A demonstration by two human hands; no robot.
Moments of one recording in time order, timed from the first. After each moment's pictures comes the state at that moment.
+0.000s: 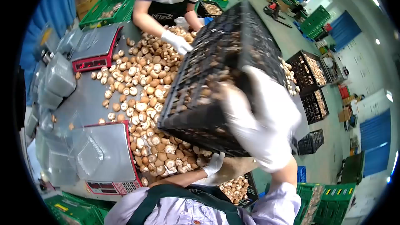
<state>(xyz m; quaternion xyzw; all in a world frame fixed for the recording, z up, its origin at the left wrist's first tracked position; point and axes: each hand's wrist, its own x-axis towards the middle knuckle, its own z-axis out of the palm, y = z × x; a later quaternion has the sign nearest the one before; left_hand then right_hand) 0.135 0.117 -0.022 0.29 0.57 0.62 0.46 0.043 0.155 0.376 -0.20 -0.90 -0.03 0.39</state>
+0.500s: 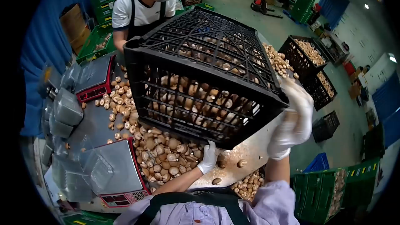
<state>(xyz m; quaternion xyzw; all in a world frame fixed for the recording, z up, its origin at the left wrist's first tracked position) 0.099 0.134 0.001 0.09 0.44 0.74 0.50 0.150 0.220 0.341 -0.14 -0.74 0.05 0.66</state>
